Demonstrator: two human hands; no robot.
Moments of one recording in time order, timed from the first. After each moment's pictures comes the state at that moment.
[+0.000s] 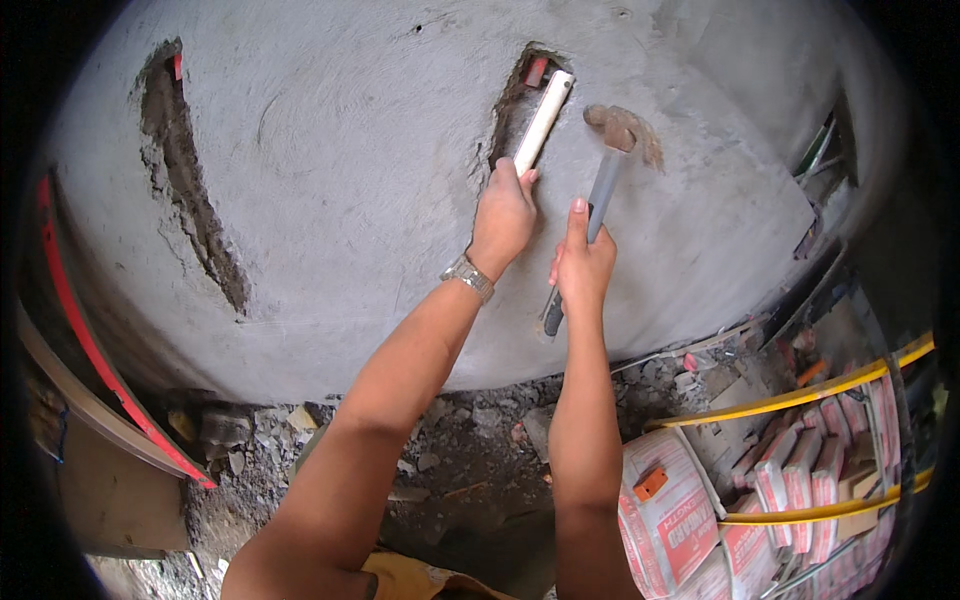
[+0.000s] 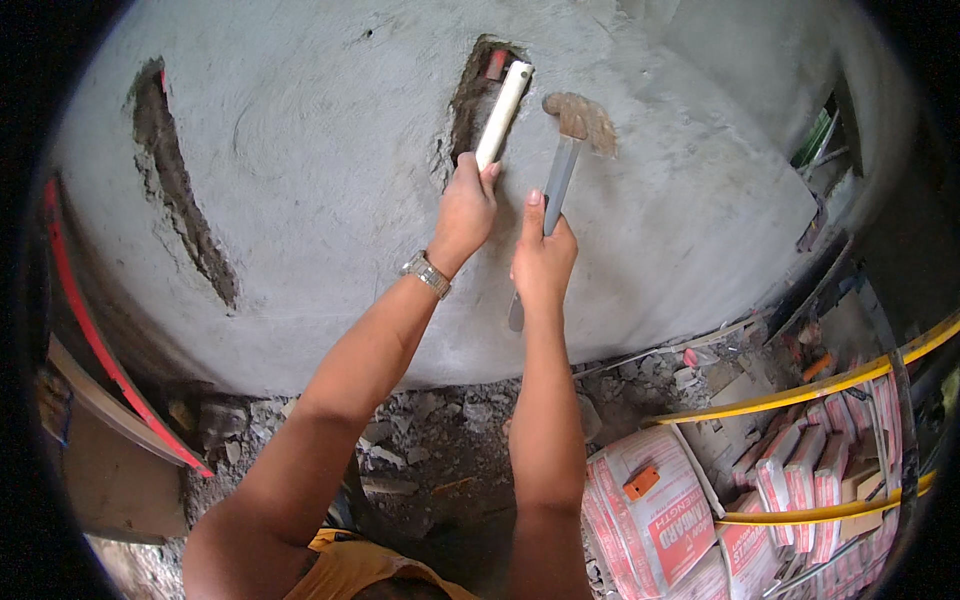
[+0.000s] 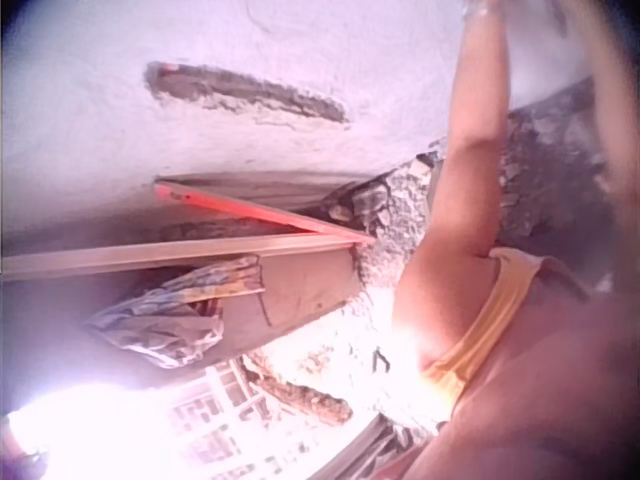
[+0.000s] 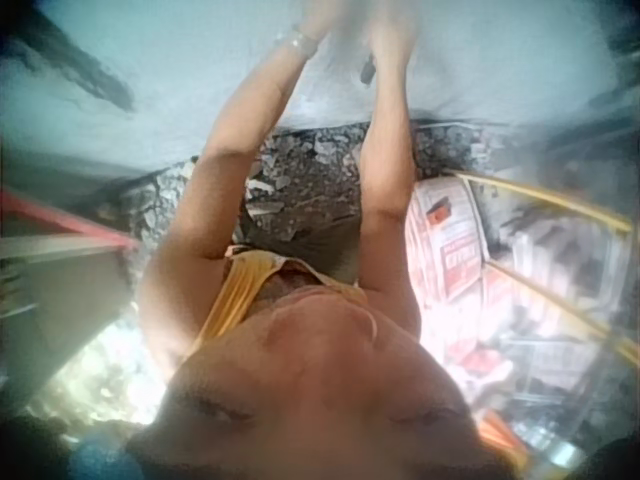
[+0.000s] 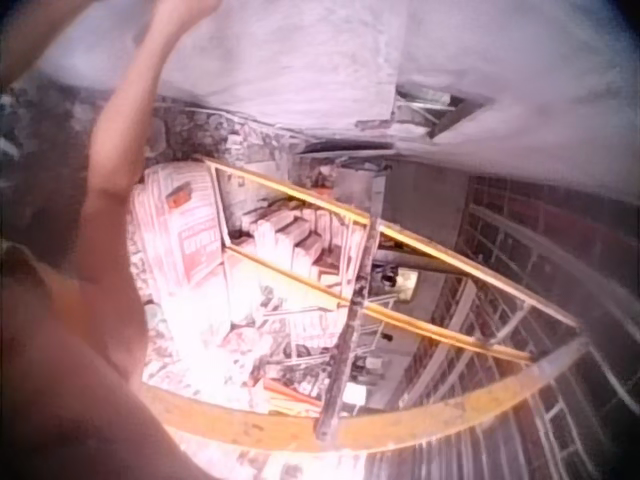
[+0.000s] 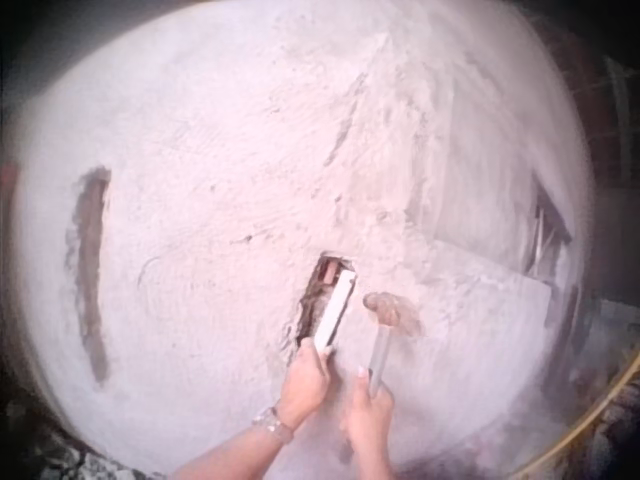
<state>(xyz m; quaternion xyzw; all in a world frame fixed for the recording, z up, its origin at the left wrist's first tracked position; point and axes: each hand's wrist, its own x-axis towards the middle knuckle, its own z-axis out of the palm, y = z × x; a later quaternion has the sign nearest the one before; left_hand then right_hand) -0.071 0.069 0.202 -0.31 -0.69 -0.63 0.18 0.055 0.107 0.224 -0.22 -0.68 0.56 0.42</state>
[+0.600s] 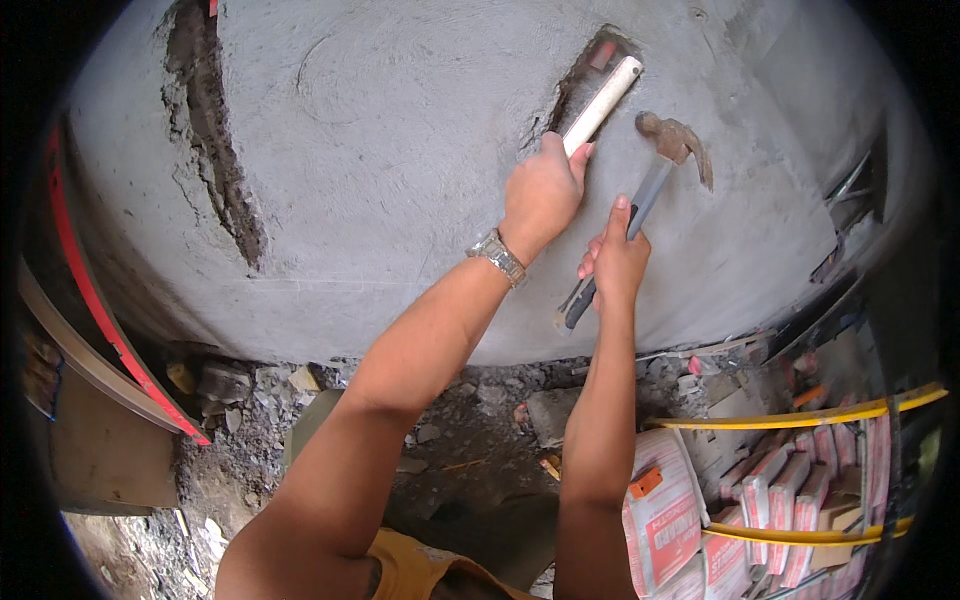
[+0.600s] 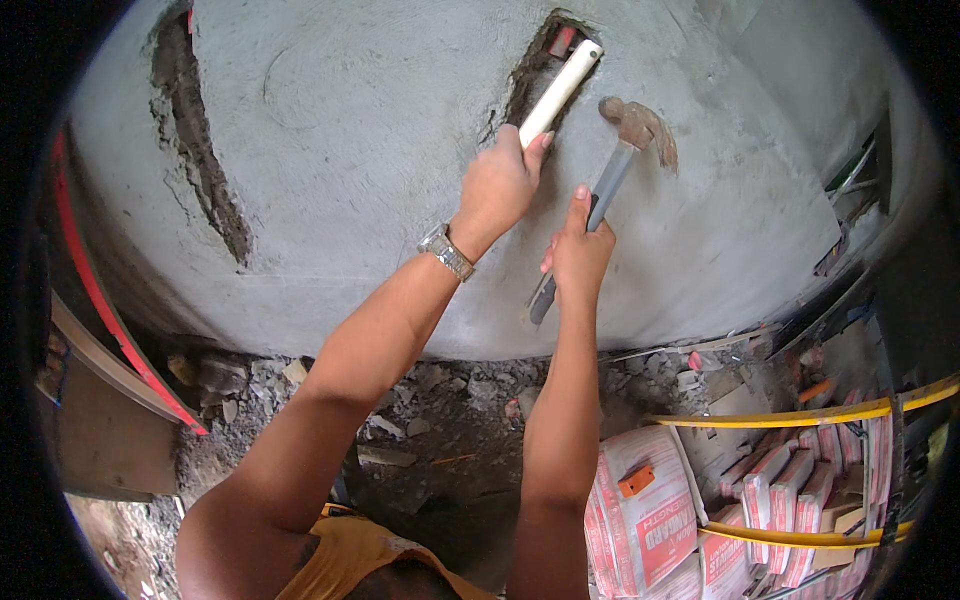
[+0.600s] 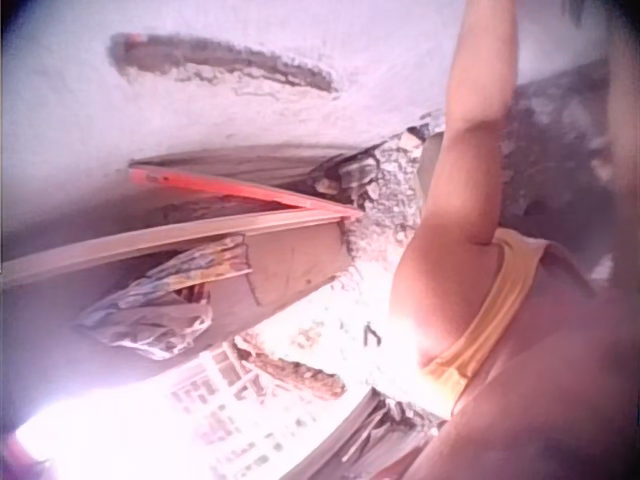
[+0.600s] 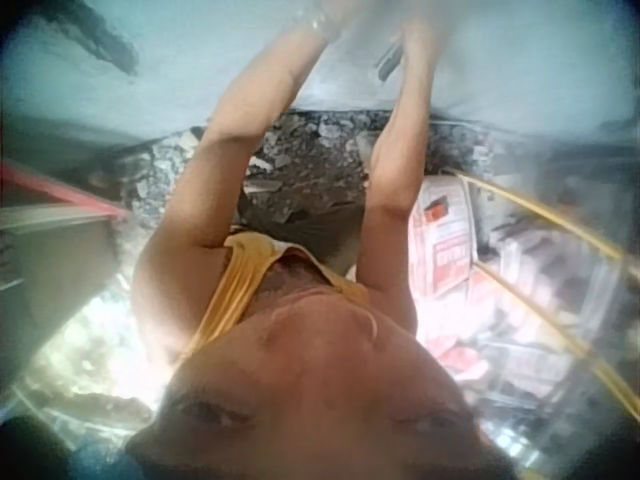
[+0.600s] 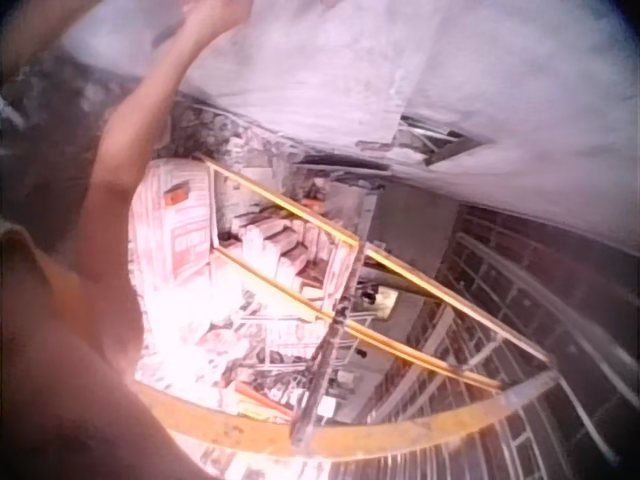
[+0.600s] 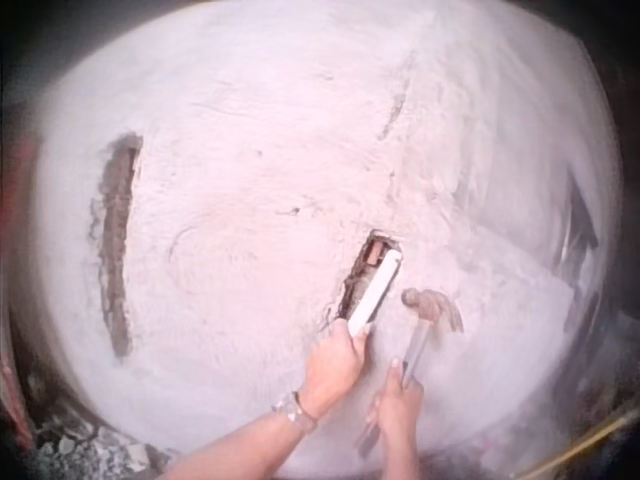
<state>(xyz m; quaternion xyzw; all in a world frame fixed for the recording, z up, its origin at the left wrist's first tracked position) -0.064 0.034 0.221 -0.27 -0.75 -0.56 0.21 0.047 0.102 0.217 -0.26 -0.68 0.58 0.37</state>
